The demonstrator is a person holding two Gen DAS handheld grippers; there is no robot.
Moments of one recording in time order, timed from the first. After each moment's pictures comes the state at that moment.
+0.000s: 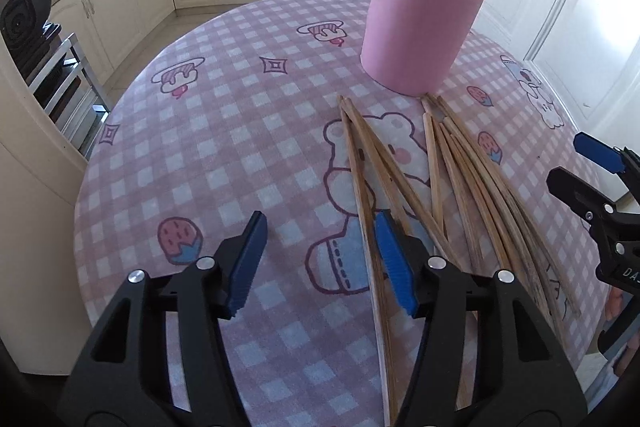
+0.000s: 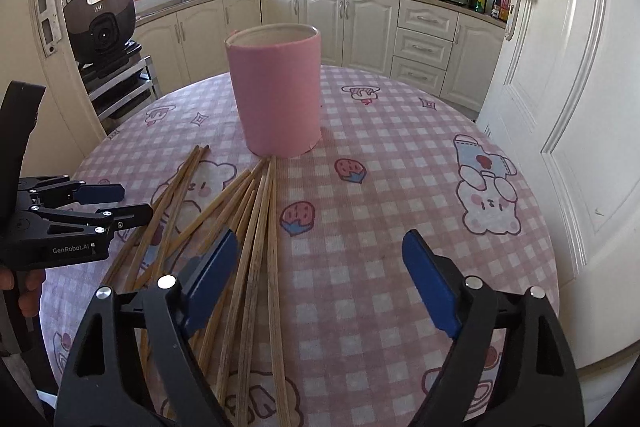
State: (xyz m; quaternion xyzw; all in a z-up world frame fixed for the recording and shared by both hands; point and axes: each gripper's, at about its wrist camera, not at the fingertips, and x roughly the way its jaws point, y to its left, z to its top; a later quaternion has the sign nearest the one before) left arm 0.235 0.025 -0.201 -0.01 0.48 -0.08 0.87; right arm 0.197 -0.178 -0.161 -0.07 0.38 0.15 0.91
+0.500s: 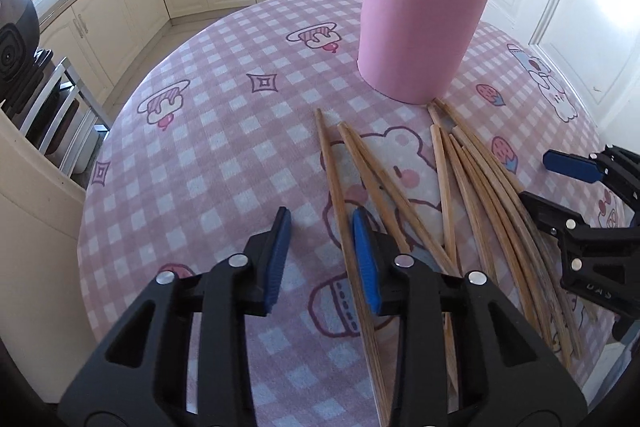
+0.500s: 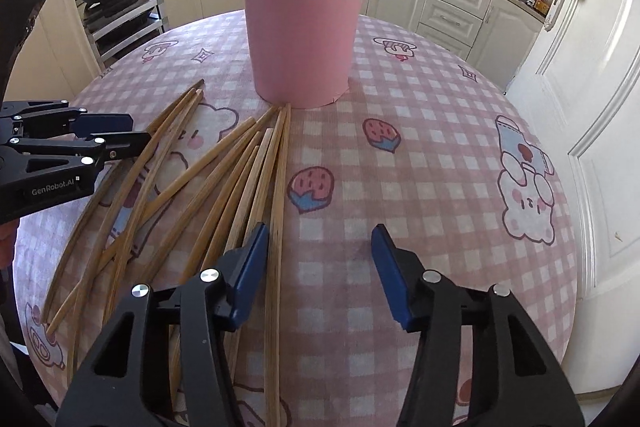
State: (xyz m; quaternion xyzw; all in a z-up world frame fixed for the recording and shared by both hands) left arm 0.260 0.015 -0.204 0.03 0.50 -0.08 0.86; right arm 0.226 -0.156 -0.189 -0.13 0.45 0.17 0.87
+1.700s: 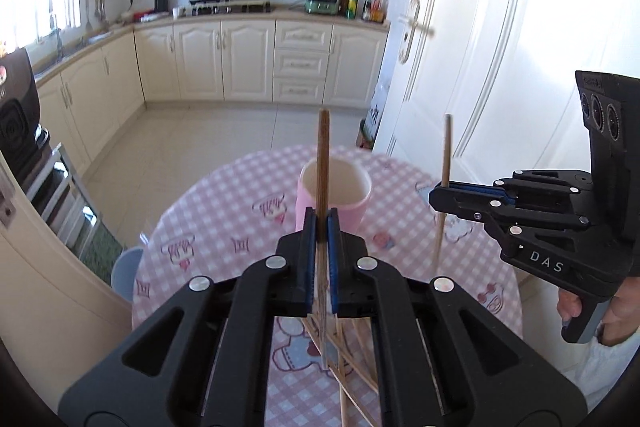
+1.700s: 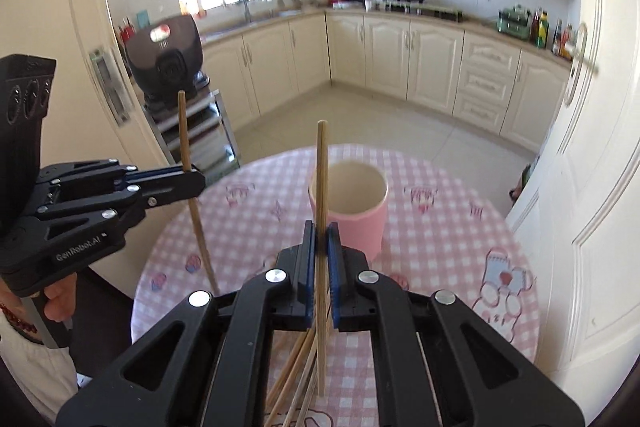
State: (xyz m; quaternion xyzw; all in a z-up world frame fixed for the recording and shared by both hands) left arm 0.220 0.003 -0.031 -0.01 0.31 -0.14 0.94; right arm 0.222 -0.160 -0.019 -0.05 0.32 0.27 0.91
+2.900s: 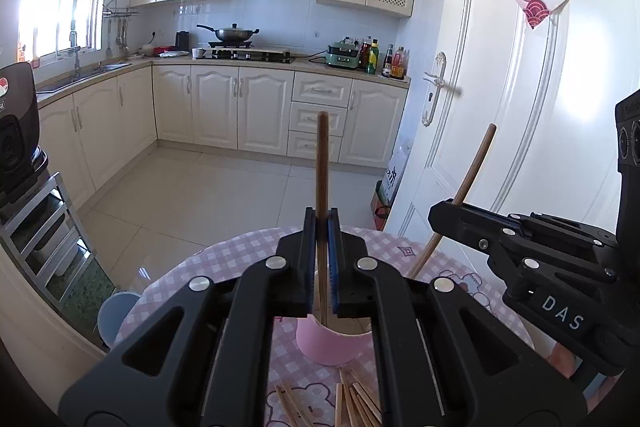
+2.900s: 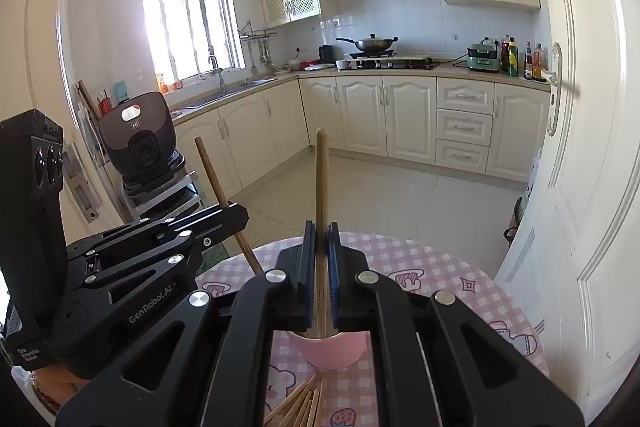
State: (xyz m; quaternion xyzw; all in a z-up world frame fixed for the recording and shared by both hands) left arm 0.302 -0.018 -0.037 -0.03 0.23 -0.10 0.97; right arm 0.288 -0.159 -0.007 0.02 0.25 0.23 0.94
